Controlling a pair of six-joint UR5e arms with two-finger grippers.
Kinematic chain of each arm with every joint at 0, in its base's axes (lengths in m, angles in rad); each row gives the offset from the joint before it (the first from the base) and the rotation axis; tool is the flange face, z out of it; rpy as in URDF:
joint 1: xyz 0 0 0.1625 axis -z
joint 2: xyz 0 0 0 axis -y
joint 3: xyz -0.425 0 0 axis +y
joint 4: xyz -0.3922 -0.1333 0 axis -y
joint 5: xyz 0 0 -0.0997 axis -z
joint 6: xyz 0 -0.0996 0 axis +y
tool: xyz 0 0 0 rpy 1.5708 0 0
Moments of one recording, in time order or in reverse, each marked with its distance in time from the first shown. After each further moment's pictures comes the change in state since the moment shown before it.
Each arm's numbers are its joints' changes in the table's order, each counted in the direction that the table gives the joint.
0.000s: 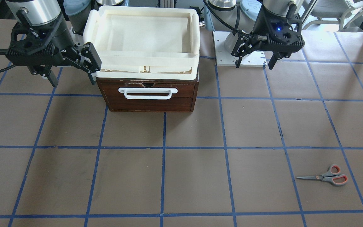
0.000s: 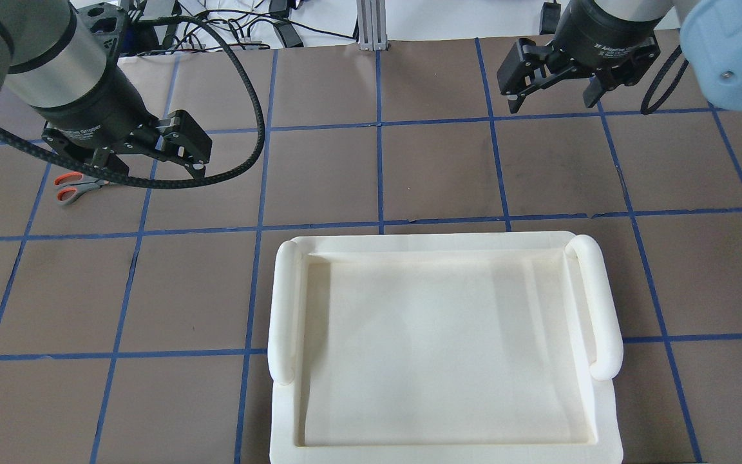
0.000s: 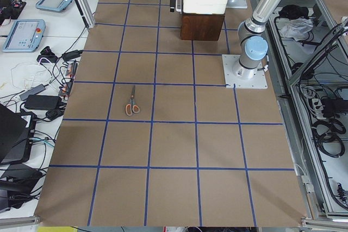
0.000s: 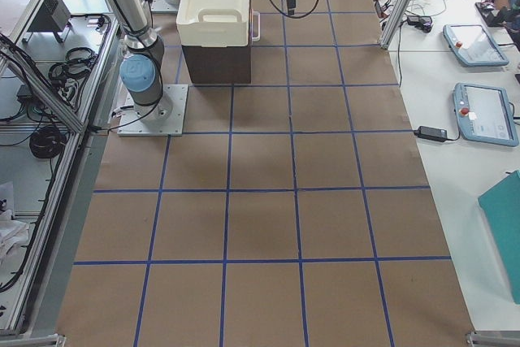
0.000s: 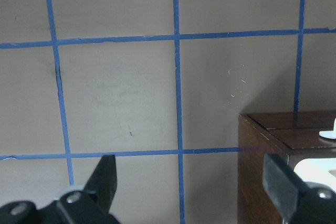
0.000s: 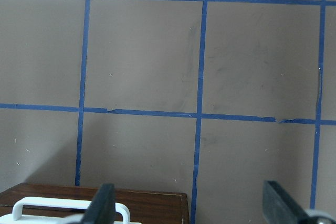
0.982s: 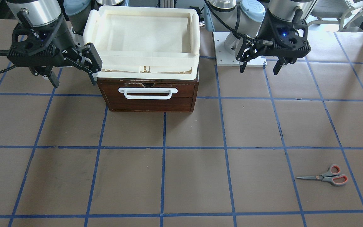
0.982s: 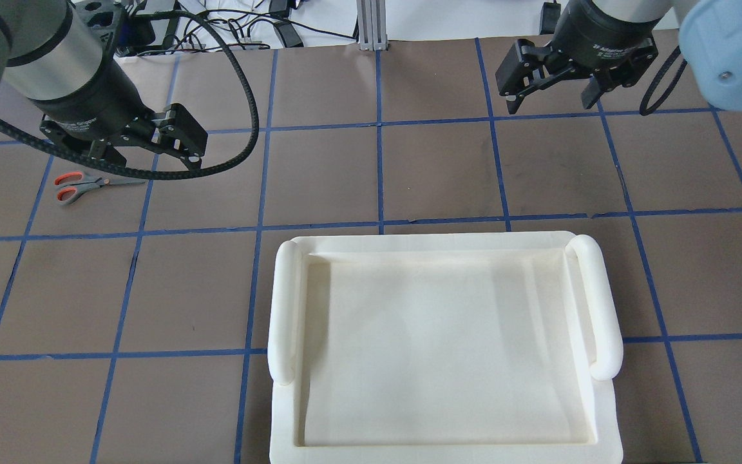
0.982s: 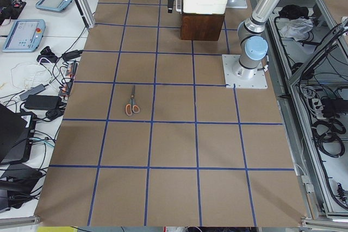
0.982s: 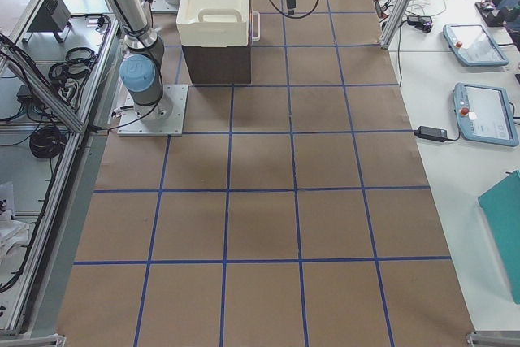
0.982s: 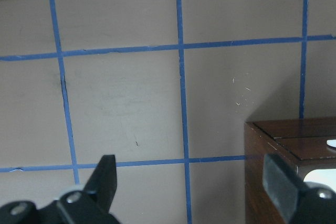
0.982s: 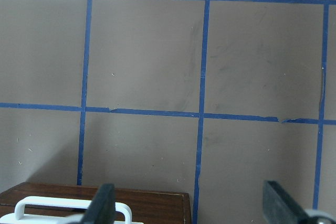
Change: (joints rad) left arm -0.044 -0.031 -0.011 0.052 0.004 -0.094; right arm 0.000 0.002 -0.002 0.000 0.007 0.000
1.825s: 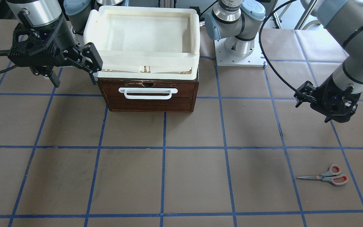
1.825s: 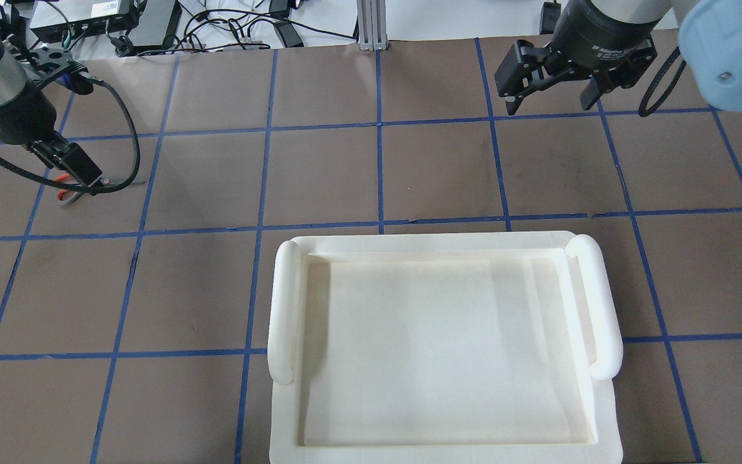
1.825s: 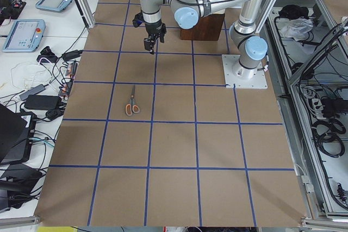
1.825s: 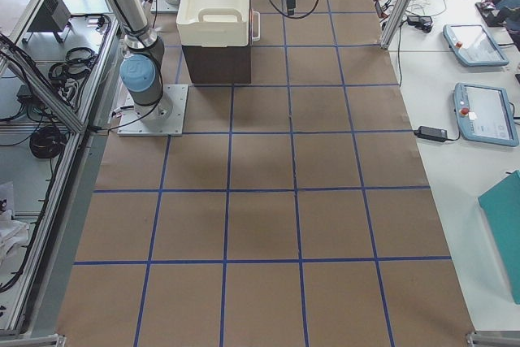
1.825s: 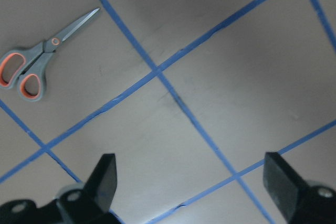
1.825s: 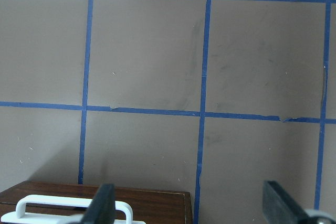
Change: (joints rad) left arm -0.323 -0.237 0.026 0.145 0.105 -0.937; right arm 0.000 -0.002 -0.005 0.002 0.003 0.000
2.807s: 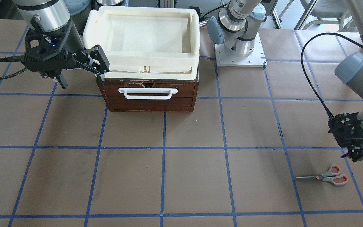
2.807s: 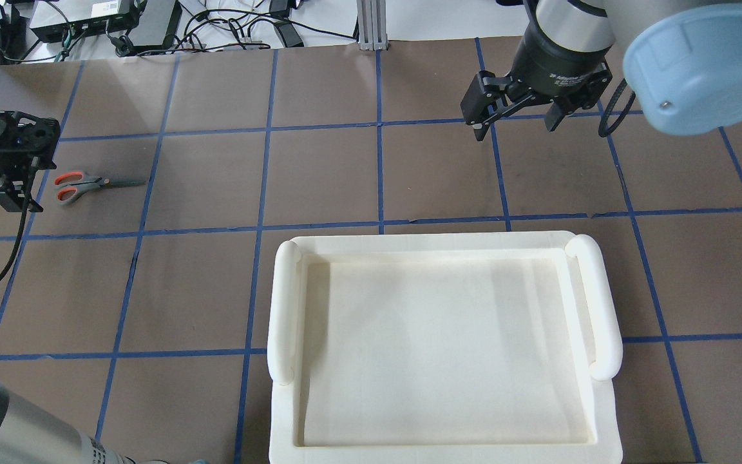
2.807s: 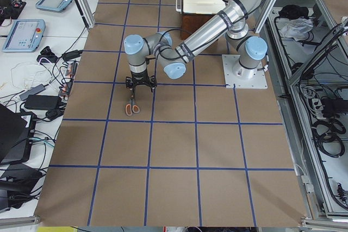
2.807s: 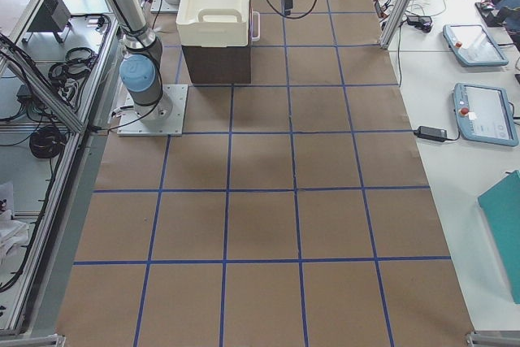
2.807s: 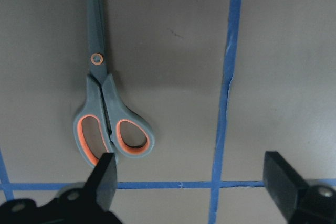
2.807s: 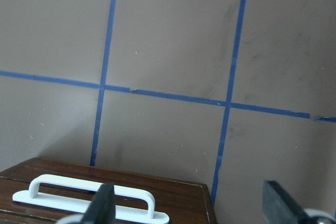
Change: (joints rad) left arm -0.178 -0.306 -0.012 0.389 -0.001 -1.115; right arm -0.100 0.037 -0.034 -0.011 0.005 0.021
